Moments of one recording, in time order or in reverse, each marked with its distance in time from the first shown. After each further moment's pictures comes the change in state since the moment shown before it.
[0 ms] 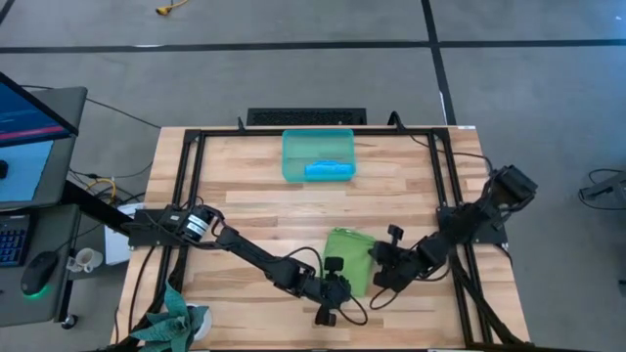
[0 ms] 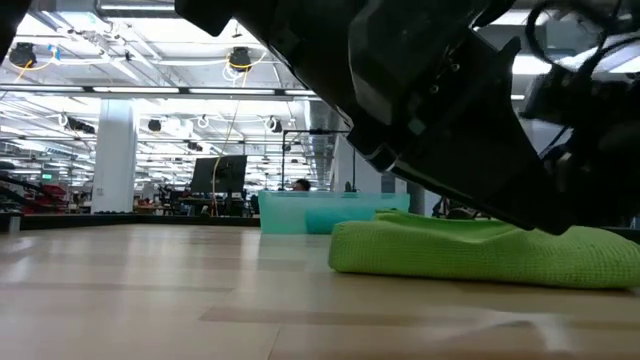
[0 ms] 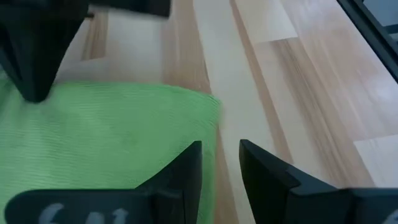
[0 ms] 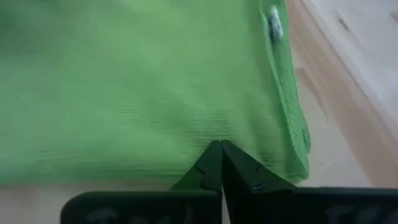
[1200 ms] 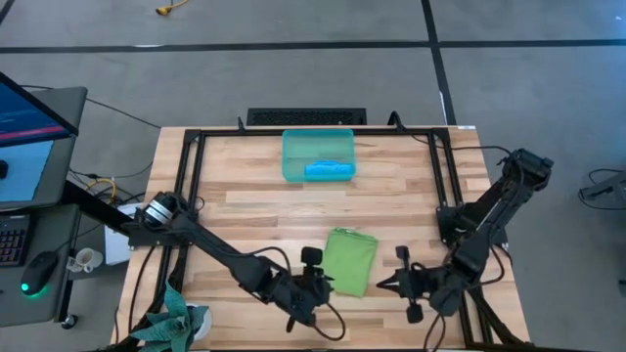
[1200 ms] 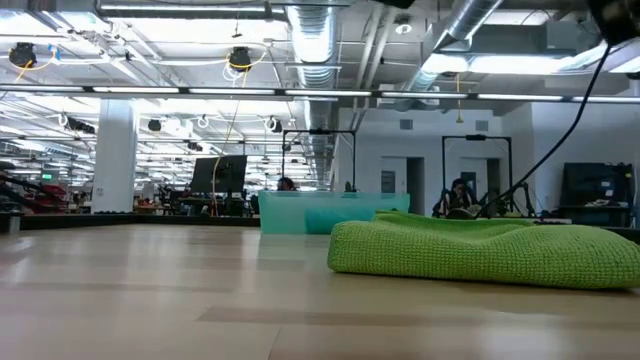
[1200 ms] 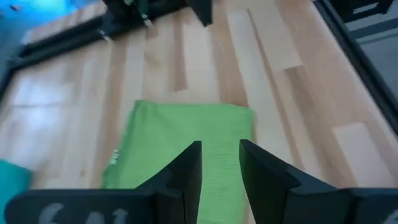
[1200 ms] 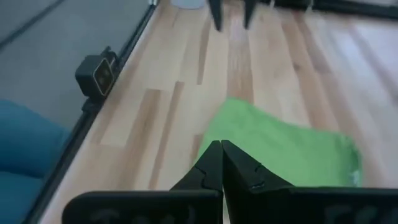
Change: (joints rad) left arm -0.096 -0.301 0.002 -0.354 -0.288 0.052; right arm 0.294 -0.266 0.122 0.056 0.090 -0.356
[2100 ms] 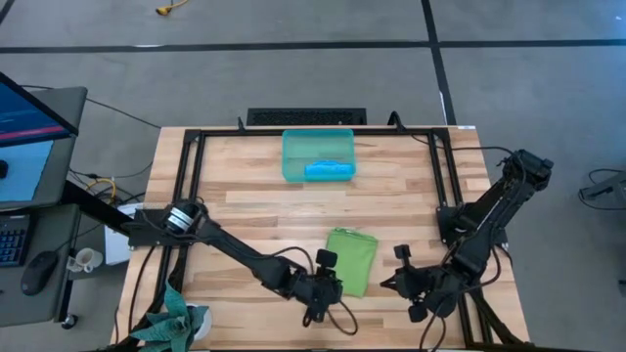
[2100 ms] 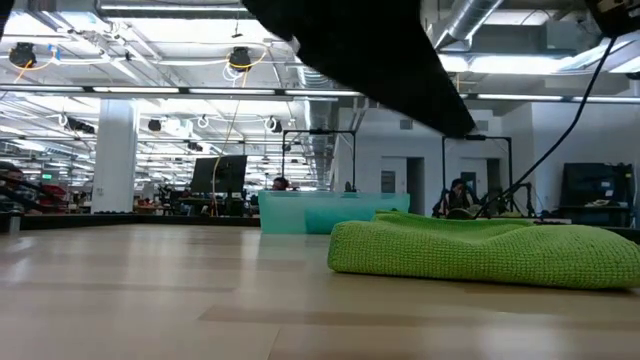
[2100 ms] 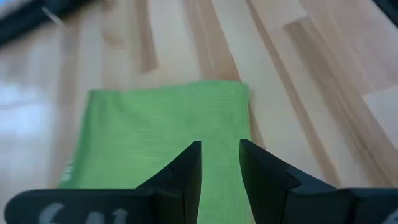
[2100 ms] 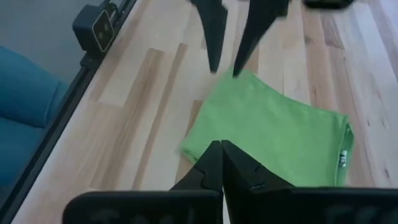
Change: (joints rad) left arm 0.059 0.155 -0.002 0.116 0.123 0.125; right arm -0.025 0.008 0.124 -0.288 -0.120 -0.012
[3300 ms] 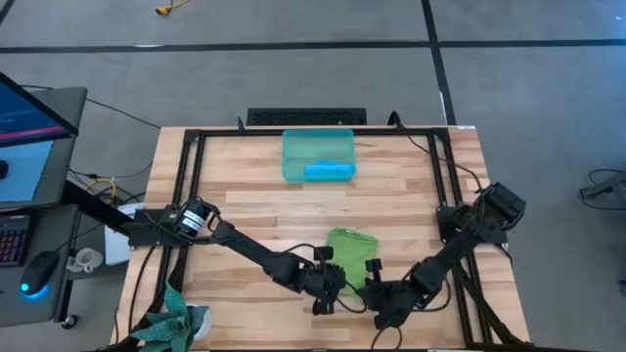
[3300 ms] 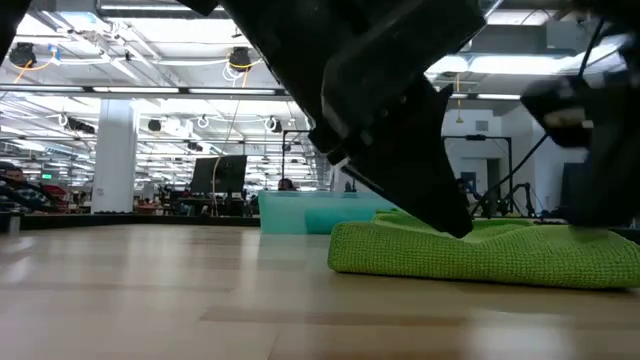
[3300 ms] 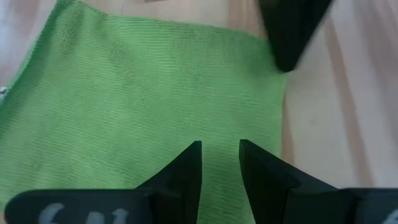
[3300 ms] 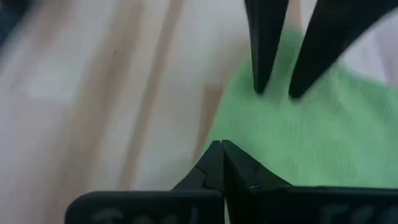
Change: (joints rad) left arm 0.057 0.098 0.002 0.012 0.071 -0.300; right arm -0.138 0.433 0.037 0.335 -0.072 -0.038
